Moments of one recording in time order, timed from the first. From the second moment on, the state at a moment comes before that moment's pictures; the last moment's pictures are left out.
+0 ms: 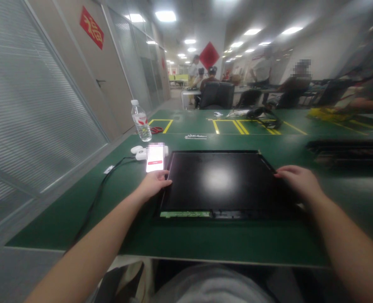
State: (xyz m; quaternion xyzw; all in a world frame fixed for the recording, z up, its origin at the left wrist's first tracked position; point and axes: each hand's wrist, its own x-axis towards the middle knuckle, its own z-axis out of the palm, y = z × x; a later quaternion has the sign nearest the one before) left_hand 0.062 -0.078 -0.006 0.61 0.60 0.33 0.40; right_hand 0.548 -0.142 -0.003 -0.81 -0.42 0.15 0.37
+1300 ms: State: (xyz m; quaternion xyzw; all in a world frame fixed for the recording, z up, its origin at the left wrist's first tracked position) left_hand 0.064 -0.082 -0.001 0.57 0.57 0.38 0.46; right_hand 0.545 -0.142 -0.002 -0.81 -0.42 0.16 0.38
